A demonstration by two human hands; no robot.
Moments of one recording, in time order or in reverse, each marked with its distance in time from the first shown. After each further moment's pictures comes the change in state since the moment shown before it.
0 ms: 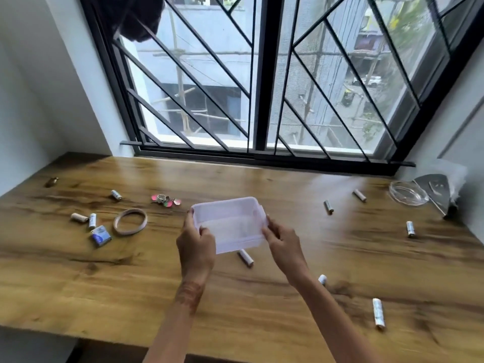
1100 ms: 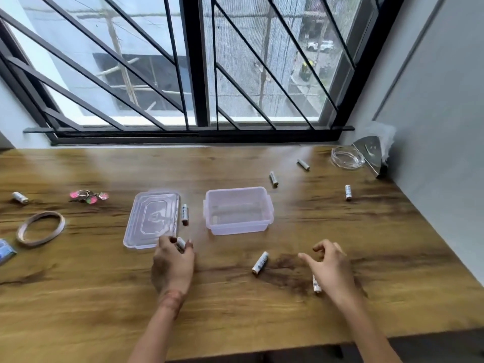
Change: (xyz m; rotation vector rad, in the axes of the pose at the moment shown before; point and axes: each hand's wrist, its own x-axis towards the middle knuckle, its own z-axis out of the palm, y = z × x) left_hand -0.039 -0.045 0.095 0.376 -0.108 -0.058; right_hand -0.053 0.116 -0.155 -0.511 0.287 0.387
